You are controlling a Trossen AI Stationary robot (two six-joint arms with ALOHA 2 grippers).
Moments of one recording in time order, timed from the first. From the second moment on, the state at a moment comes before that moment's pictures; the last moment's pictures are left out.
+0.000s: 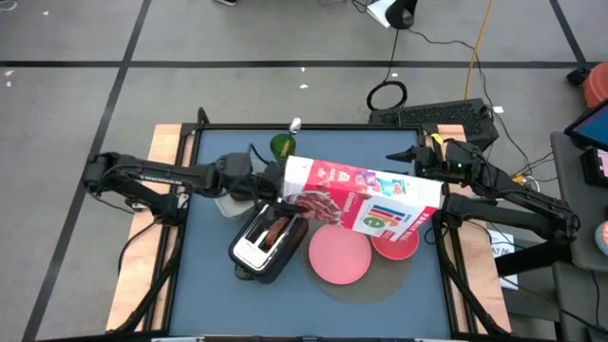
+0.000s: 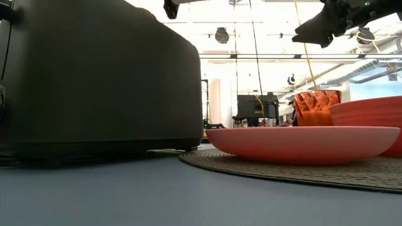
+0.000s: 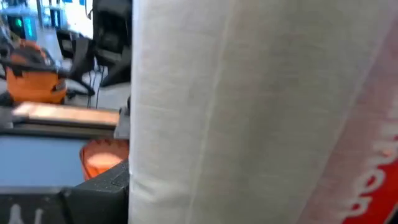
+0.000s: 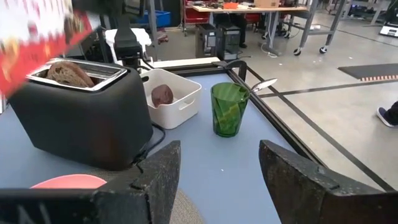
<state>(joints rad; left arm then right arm) 0.01 1.35 0.96 0.34 0.26 -0.18 -0.42 0.47 0.55 -0.34 -0.15 -0.05</state>
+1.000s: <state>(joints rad) 0.01 1.46 0.96 0.32 0.24 -0.18 -0.42 0.47 0.55 -0.34 0.11 -0.05</state>
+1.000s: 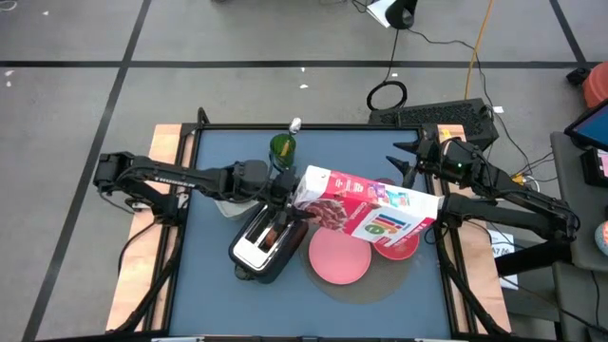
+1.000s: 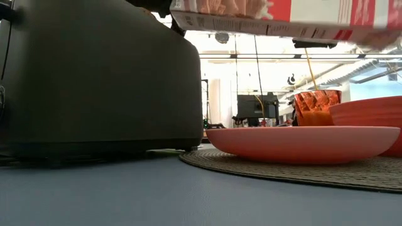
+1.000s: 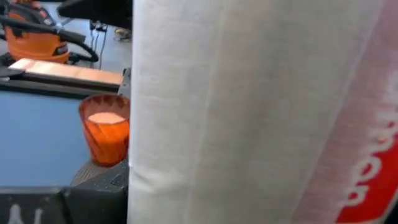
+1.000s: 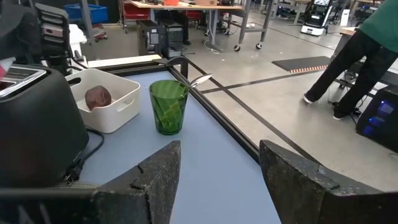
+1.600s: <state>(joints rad) 0.02 1.46 0.96 0.30 0.20 -0.16 -0.42 0.47 0.55 -0.34 0.11 -0.05</state>
